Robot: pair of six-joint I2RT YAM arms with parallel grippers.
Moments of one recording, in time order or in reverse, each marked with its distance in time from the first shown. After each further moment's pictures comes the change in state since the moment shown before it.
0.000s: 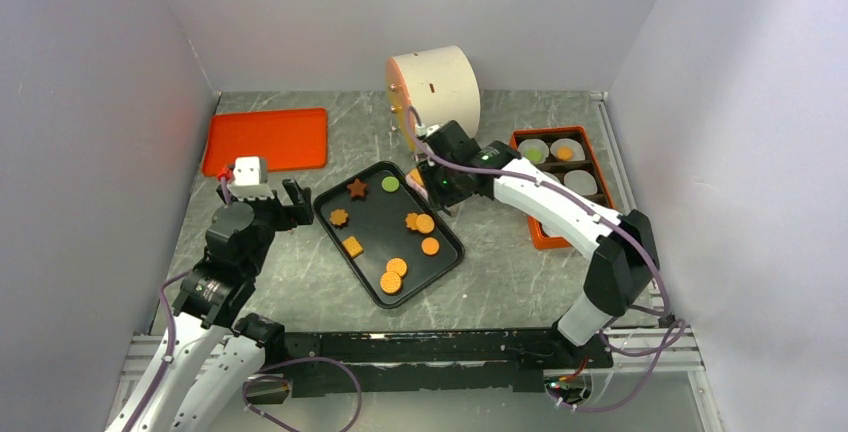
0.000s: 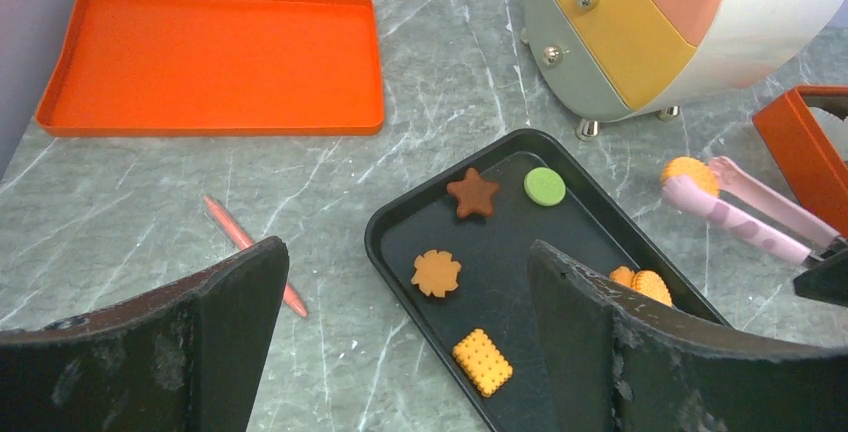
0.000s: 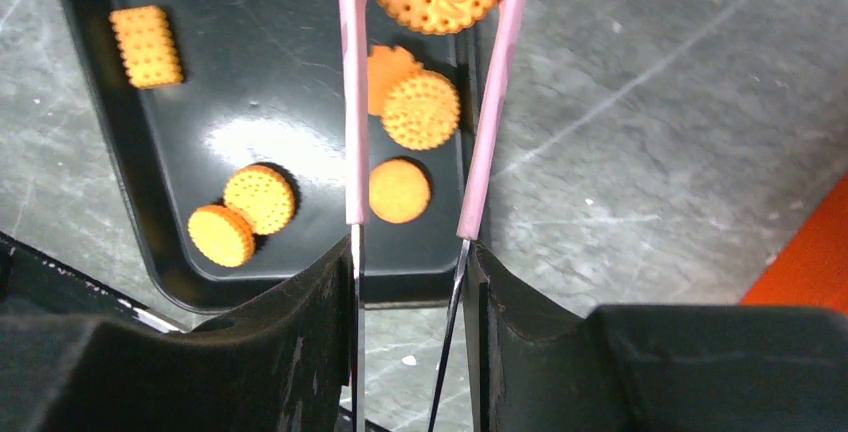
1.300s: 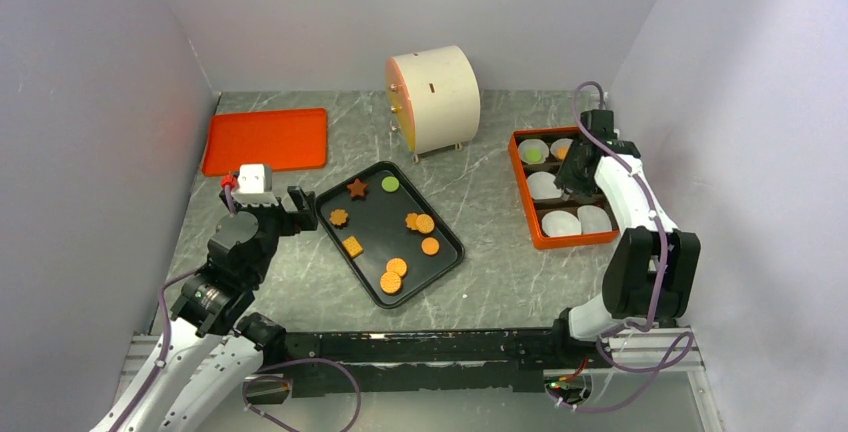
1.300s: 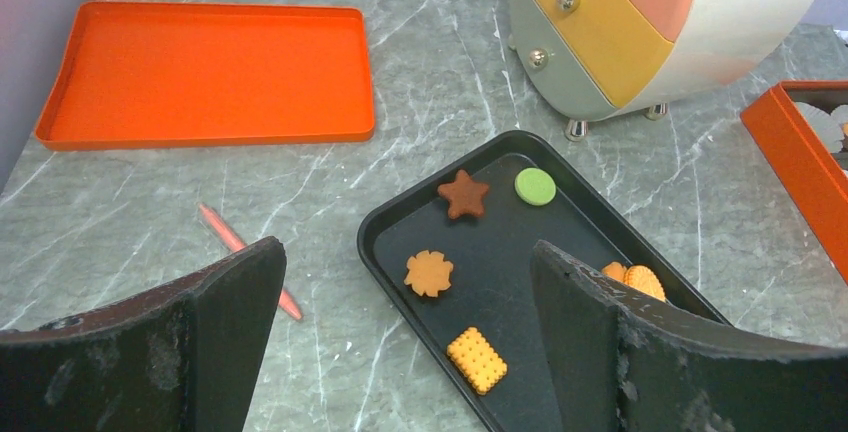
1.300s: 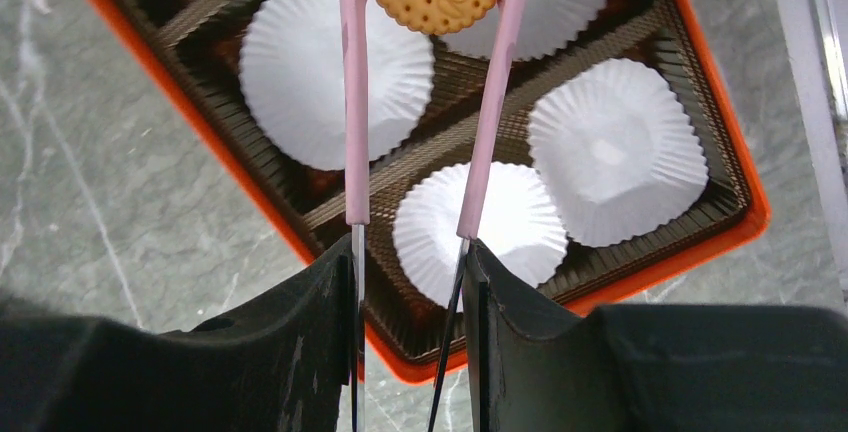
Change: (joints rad) left arm -0.124 -0.045 -0.019 0.005 -0.106 0.010; right arm -0.839 -0.132 -0.240 0.040 0.066 0.116
